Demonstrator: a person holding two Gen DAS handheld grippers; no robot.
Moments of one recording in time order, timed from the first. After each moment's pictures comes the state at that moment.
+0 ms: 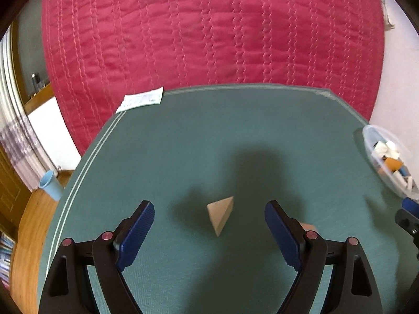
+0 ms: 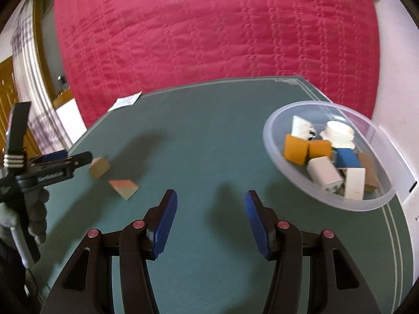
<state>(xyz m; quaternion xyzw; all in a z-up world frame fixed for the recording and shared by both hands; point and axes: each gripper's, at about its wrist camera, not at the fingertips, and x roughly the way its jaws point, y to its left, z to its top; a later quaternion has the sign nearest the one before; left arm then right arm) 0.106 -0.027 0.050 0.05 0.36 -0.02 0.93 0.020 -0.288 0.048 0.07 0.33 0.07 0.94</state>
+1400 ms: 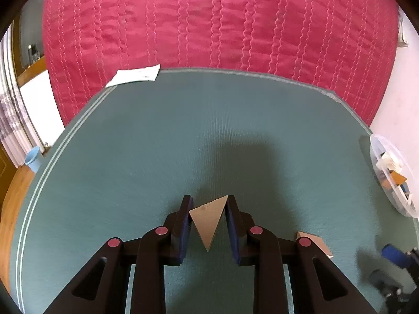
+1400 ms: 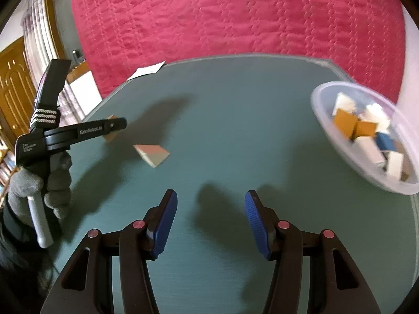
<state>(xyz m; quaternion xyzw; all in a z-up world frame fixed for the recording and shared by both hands) 0.128 -0.018 0.030 -0.01 0.39 -0.04 0.92 0.024 -0.245 0.027 0.05 0.39 0.13 0.91</state>
